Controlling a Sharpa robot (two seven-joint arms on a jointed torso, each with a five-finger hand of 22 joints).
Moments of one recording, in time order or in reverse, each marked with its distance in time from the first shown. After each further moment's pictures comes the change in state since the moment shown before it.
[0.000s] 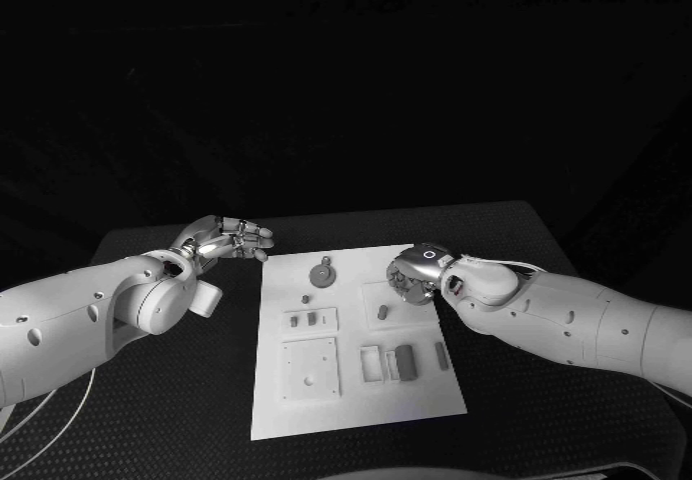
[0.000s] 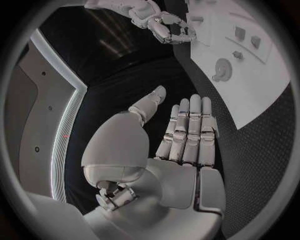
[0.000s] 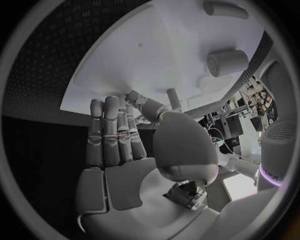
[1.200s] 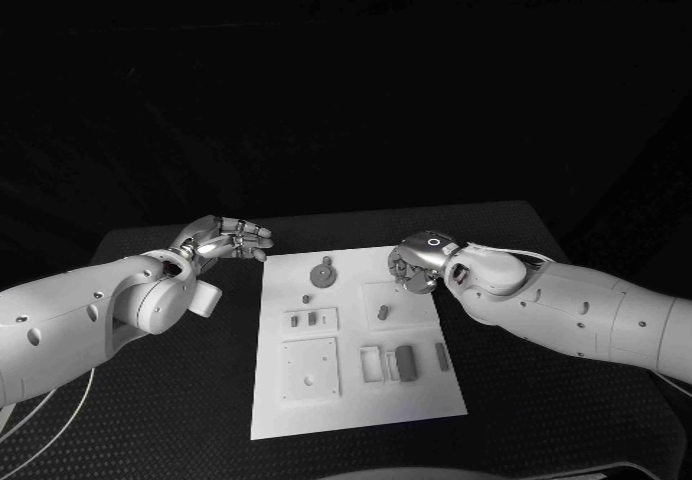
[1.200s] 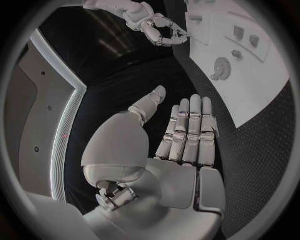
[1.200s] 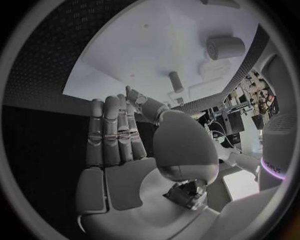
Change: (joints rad) left arm 0.000 0.000 0.000 -0.005 0.000 0.002 -0.003; left_hand 0.000 0.000 0.000 0.000 0.000 -0.004 0.004 0.000 0.000 -0.004 0.004 0.000 -0.001 0.000 0.000 -0.008 0.006 0.000 -0.004 0.004 0.000 -0.004; right arm 0.030 -0.046 0.031 0.077 0.018 0.012 -0.021; right_hand -0.002 -0.003 0.002 0.002 0.000 0.007 0.000 0.007 0.006 0.003 -0.004 0.007 0.001 0.007 0.000 0.000 0.001 0.000 0.005 -0.002 0.004 0.001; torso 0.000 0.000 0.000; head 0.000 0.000
